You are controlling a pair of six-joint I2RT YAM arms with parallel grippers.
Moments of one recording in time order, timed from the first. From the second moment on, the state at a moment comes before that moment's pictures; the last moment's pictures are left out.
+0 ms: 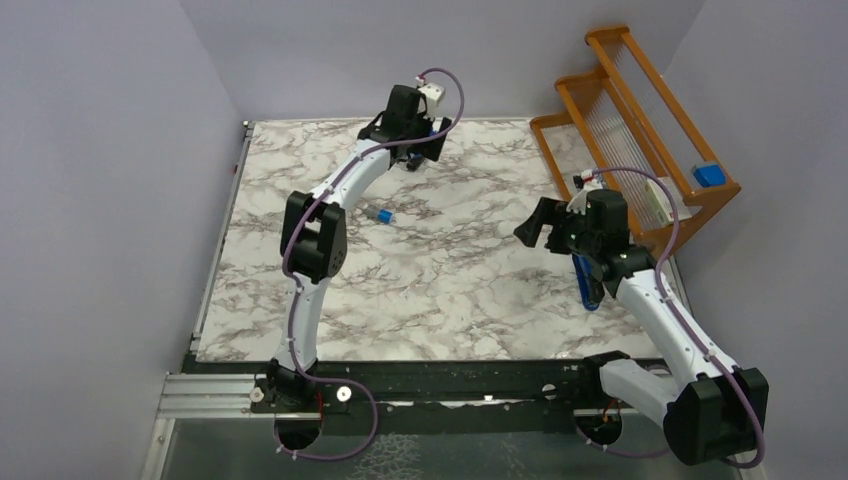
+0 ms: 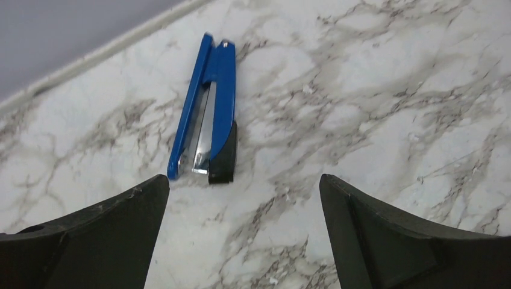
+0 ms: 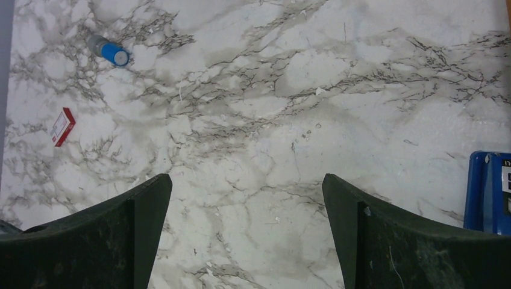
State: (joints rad) left arm -0.40 2.21 1.98 -0.37 0.02 0.05; right arm 0.19 1.03 0.74 -0.29 -0.22 0.39
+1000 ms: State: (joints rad) left arm -0.26 2.61 2.41 -0.46 0.20 0.15; right arm 0.19 1.01 0.74 -0.39 -0.29 0.39
